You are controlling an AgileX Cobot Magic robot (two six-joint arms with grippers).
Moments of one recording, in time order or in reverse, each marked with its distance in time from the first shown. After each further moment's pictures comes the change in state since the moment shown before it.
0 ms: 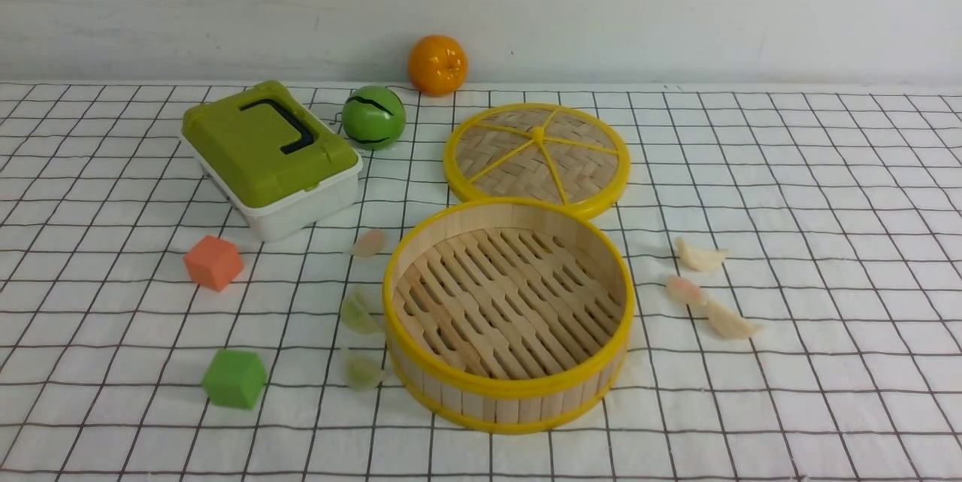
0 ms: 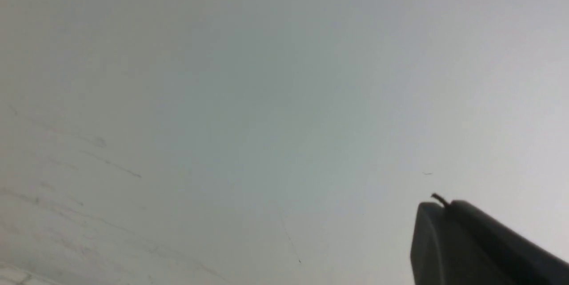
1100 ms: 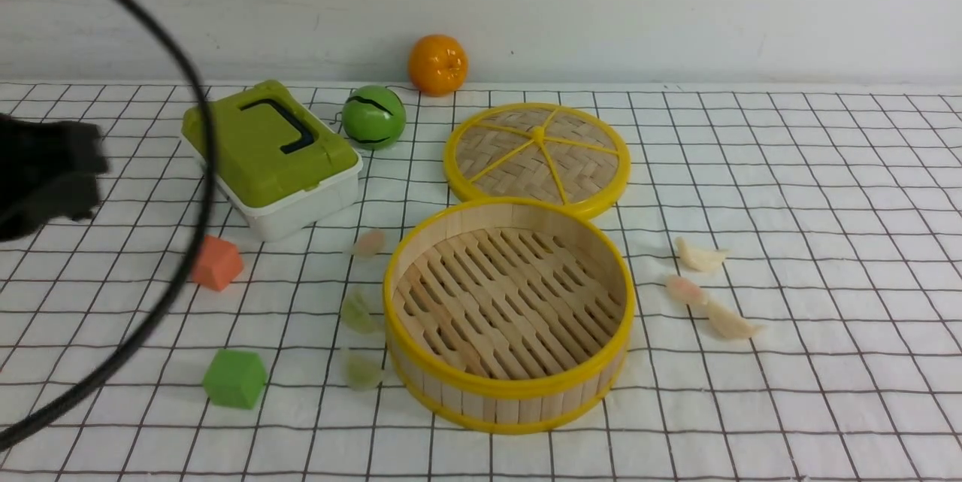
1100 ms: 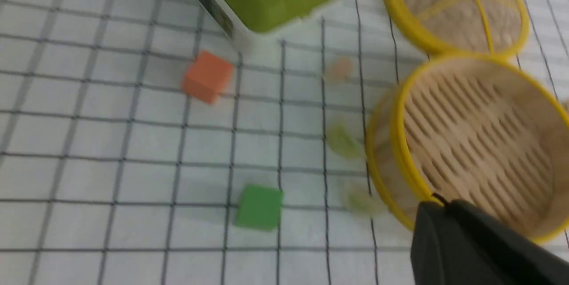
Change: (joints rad) right arm 0.000 0.491 -0.453 -0.227 0.355 0.299; left arm -0.241 1.042 -0.849 -0.164 1.044 0.221
